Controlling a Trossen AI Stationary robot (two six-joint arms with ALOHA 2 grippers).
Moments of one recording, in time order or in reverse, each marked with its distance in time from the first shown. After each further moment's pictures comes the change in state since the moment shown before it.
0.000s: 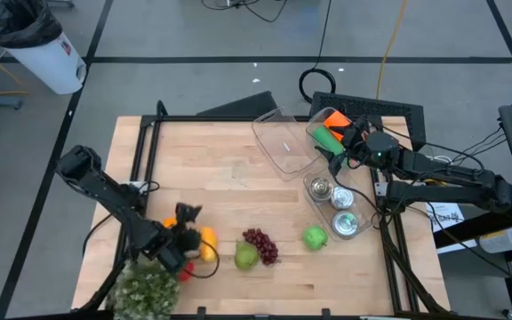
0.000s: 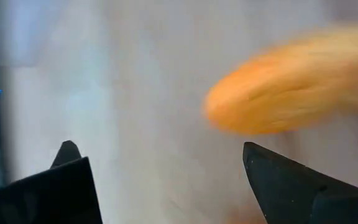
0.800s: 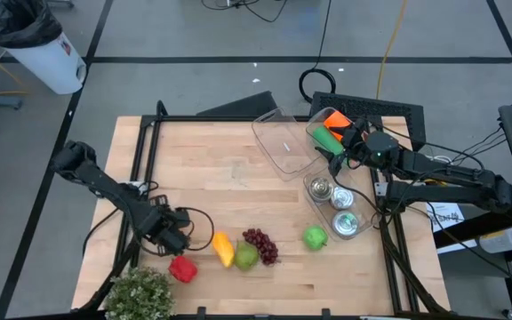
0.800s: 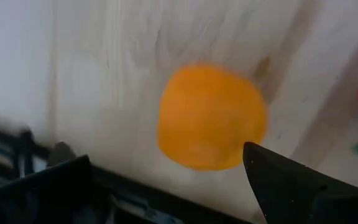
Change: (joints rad) left arm 0.129 -0.083 0.041 -0.396 0.555 -0.476; right arm 0.000 0.000 0.000 -0.016 -0.002 0.004
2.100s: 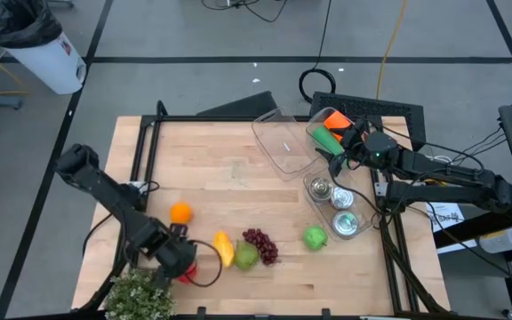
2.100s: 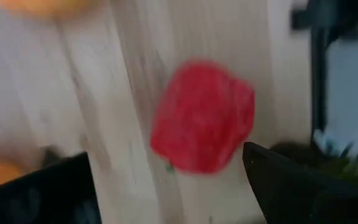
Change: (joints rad) left arm -0.111 0.060 0.119 0.375 0.152 0.348; right arm 0.000 0.000 0.000 -0.029 -0.001 0.000
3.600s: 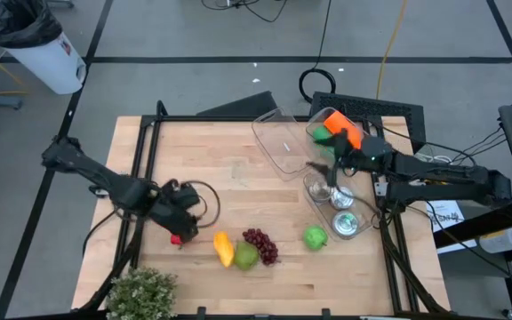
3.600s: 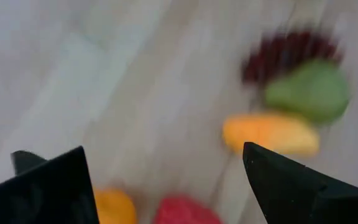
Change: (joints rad) left arm 0.247 -0.243 0.041 -0.115 -0.481 -0.317; right arm 0.048 0.071 -0.067 0.228 -0.245 0.053
